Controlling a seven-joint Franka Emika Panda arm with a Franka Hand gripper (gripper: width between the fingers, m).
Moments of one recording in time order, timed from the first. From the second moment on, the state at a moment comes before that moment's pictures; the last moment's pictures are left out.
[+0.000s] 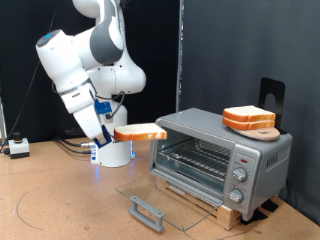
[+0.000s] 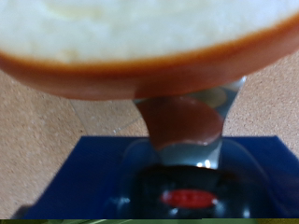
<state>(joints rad) -0.10 -0.26 -0.39 -2.55 0.34 2.15 -1.32</state>
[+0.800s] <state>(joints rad) -0.01 -0.17 -0.26 -2.59 0.35 2.27 -1.31</state>
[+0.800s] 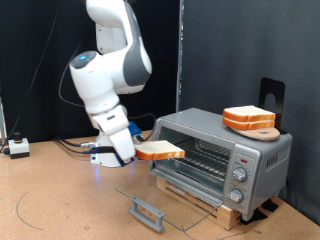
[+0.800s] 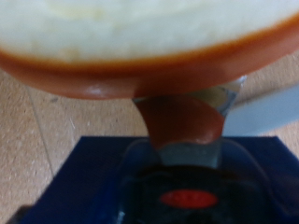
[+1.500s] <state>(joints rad) 0.10 -0.22 -0.08 -2.70 0.41 2.44 -1.15</state>
